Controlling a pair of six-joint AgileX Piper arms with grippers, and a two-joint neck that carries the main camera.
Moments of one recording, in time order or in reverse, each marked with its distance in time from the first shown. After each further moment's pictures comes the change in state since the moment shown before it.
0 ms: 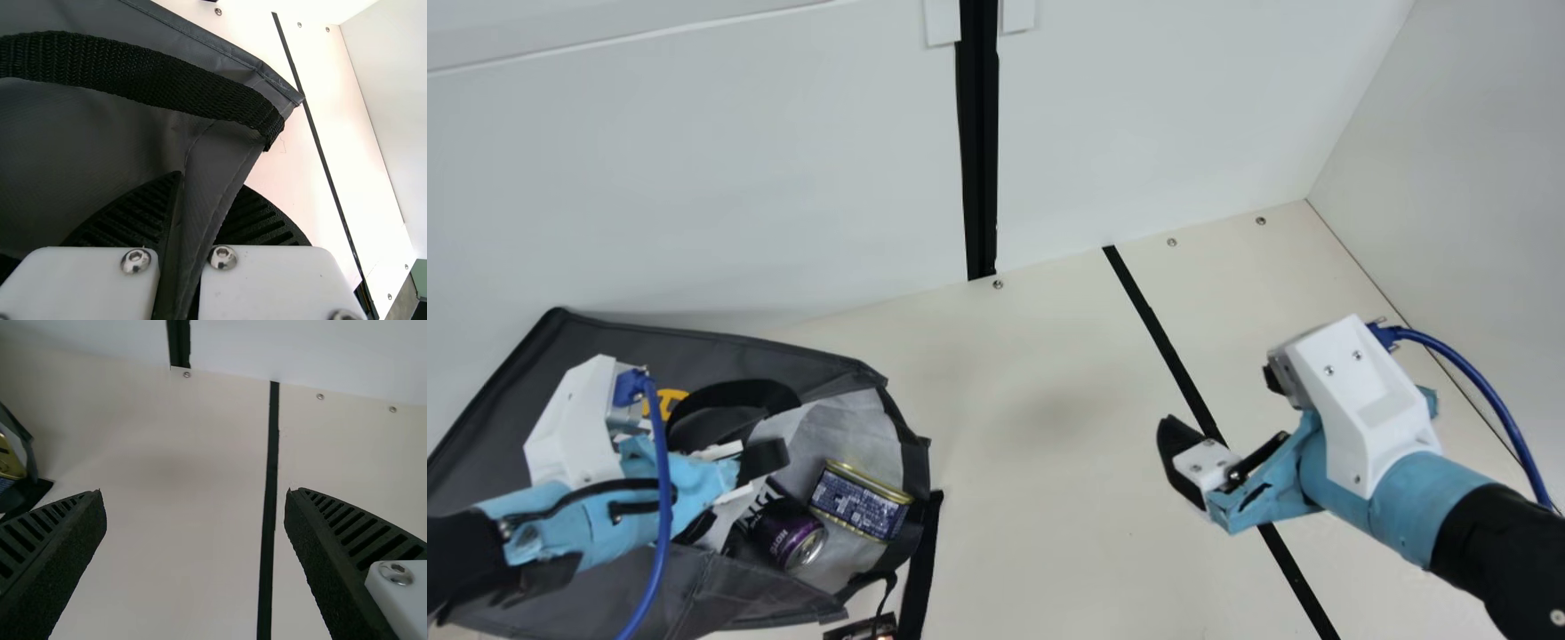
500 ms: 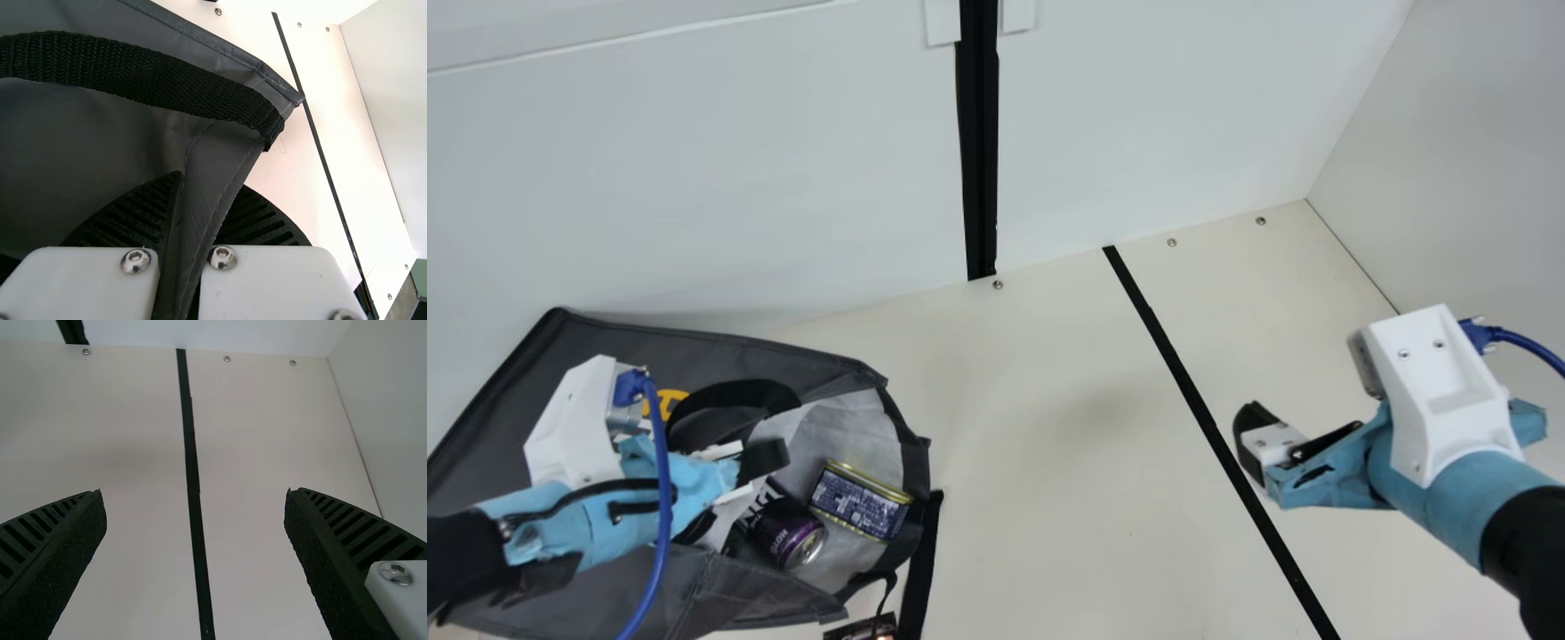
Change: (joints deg) left arm 0.0 0.0 0.0 0.0 0.0 0.0; right arm -2.0 -0.6 -4.5 -17.9 2.9 16.2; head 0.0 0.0
